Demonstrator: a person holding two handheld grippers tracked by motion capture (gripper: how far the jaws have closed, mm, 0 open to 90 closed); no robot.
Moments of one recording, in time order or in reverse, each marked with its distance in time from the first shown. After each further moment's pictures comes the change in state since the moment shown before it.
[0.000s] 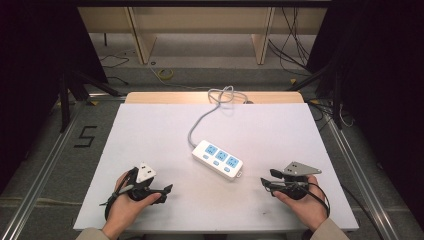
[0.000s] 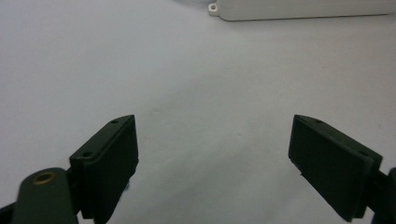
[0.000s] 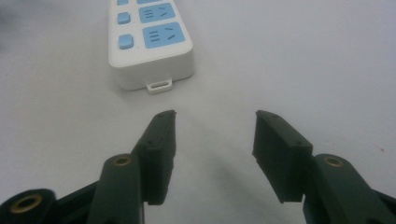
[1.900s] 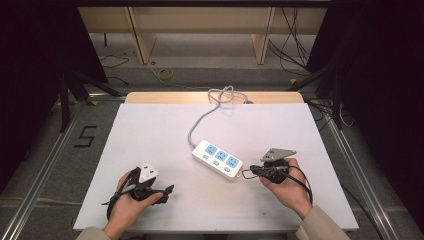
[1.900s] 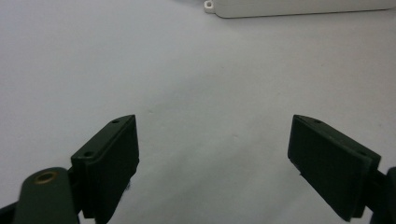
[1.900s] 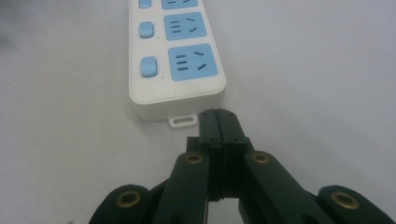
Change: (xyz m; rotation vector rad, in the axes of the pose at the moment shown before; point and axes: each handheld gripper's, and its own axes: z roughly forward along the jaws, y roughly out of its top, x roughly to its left) left arm -0.003 0.002 0.003 0.018 -0.003 0.016; right arm 0.015 0.052 0.031 0.137 0.046 -0.098
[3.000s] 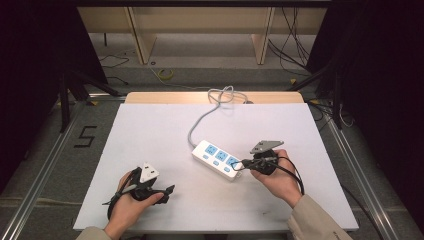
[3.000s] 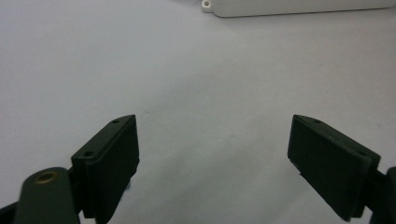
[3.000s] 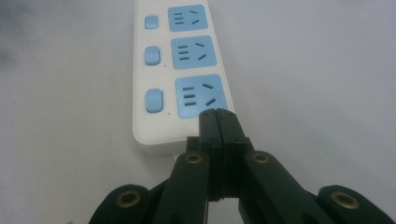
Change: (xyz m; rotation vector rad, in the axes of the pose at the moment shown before) left arm -0.002 0.000 0.002 0.000 -0.003 -0.001; right arm 0.002 0.029 0.017 0.031 0.020 -0.028
